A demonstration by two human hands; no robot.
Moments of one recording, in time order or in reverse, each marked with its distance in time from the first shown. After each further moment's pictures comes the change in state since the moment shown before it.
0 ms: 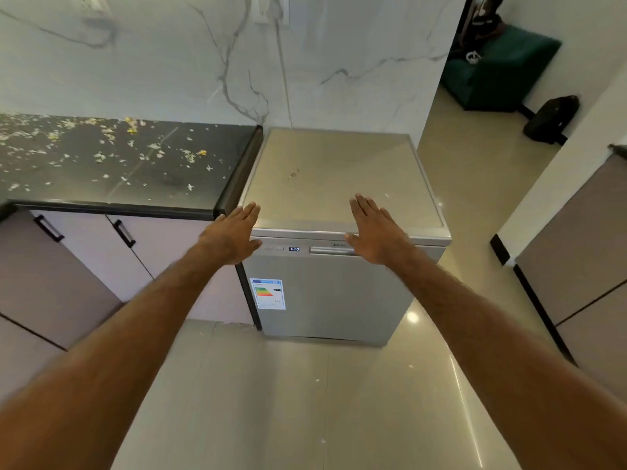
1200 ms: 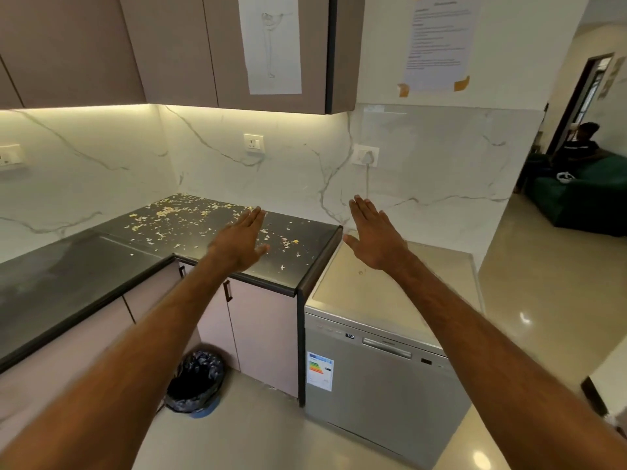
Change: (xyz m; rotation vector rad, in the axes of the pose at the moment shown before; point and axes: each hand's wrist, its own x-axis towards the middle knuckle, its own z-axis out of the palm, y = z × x) left_hand -0.145 -0.074 -0.219 0.011 0.347 -0.281; right_hand 0.006 -0.133 -0.229 0.077 0.339 -0.407
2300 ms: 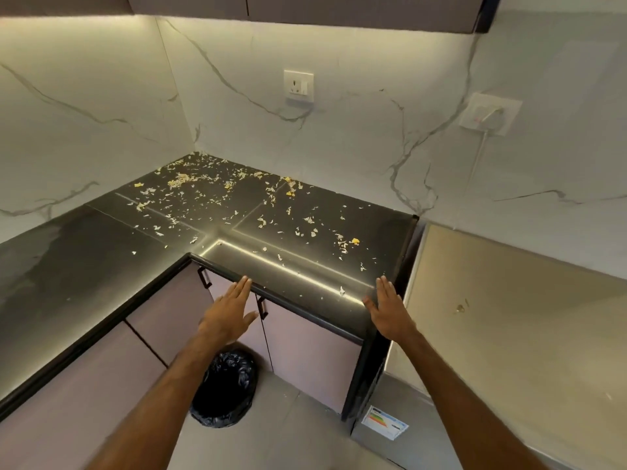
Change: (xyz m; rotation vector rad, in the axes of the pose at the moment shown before) left_hand 0.158 -0.267 0.276 -0.128 -0.372 -0.231; right_hand 0.237 0.019 0.390 0.376 -0.400 0.326
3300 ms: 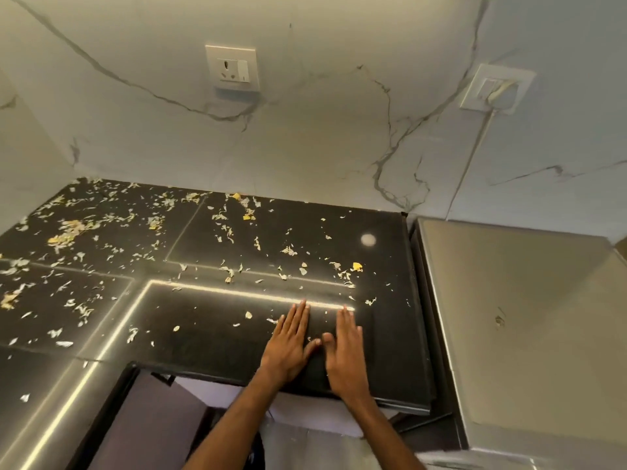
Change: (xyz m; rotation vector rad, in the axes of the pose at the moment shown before) left_hand 0.252 0.003 0.087 -0.072 -0.115 0.558; right_hand 0.141 -0.116 0.151 0.222 0.432 0.187
